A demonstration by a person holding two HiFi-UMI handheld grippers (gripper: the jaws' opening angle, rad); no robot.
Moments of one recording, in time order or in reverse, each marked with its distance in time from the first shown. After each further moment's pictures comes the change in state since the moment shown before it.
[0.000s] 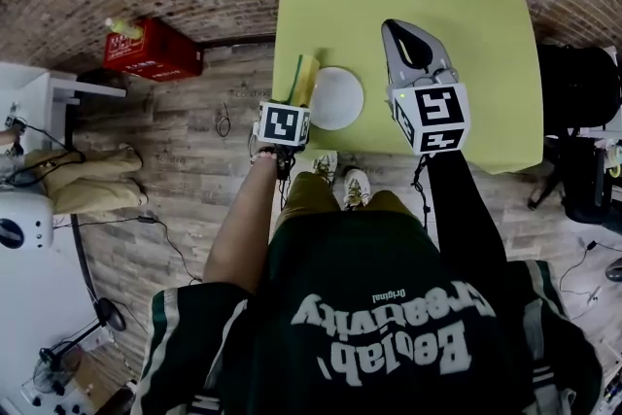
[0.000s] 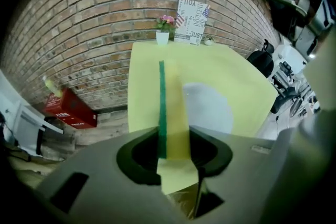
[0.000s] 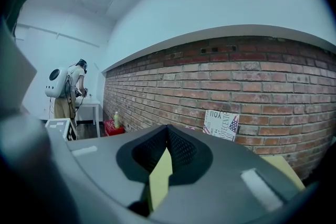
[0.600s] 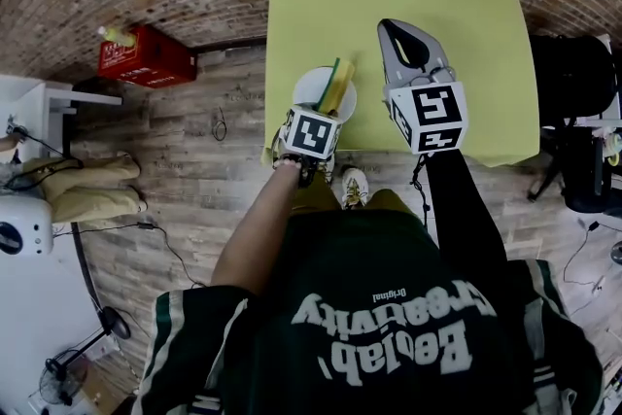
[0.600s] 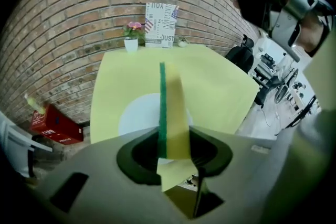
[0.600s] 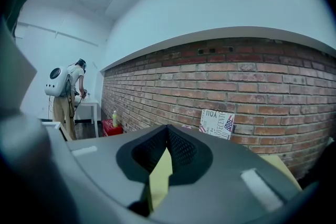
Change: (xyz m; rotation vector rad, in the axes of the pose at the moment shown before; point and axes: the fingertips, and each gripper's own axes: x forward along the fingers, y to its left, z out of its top) left arm 0.001 -0.086 0.011 0.138 -0.004 -0.114; right arm -0.010 -0.007 -0.002 -0.004 0.007 -0.022
